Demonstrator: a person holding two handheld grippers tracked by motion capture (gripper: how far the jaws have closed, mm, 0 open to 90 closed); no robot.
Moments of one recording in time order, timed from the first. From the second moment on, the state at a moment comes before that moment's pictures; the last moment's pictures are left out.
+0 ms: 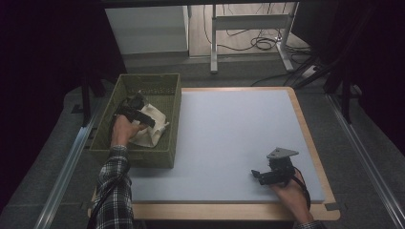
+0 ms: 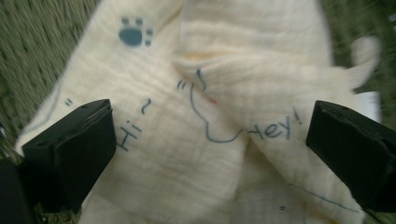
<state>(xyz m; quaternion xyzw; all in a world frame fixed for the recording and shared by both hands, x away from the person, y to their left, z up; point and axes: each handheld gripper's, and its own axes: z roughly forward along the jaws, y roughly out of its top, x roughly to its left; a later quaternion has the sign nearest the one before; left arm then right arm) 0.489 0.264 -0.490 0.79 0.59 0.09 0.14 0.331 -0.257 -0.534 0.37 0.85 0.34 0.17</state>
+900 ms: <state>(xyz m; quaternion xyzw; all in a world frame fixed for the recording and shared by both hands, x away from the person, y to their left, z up) 0.487 0.258 -0.491 0.80 0.59 0.02 0.11 0.331 -0.258 -0.534 0.37 0.85 0.34 0.17</state>
